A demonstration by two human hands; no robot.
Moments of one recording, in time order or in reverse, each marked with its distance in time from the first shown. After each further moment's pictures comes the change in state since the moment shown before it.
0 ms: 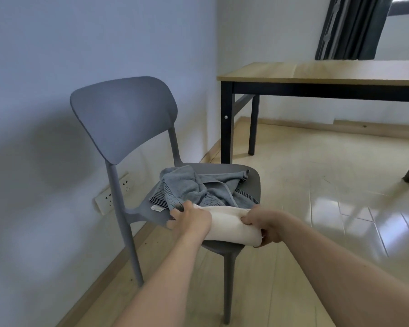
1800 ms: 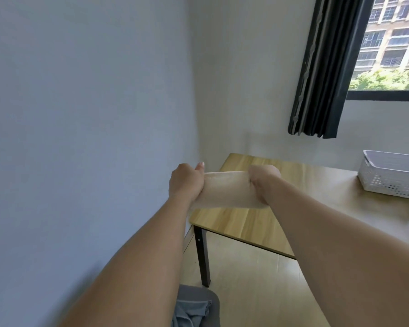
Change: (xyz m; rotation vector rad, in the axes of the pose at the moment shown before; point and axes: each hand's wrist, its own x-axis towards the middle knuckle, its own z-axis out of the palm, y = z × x) left_hand -0.078 0.599 -0.459 -0.231 0.140 0.342; right_hand -0.324 -0.526 -0.453 0.411 0.449 -0.204
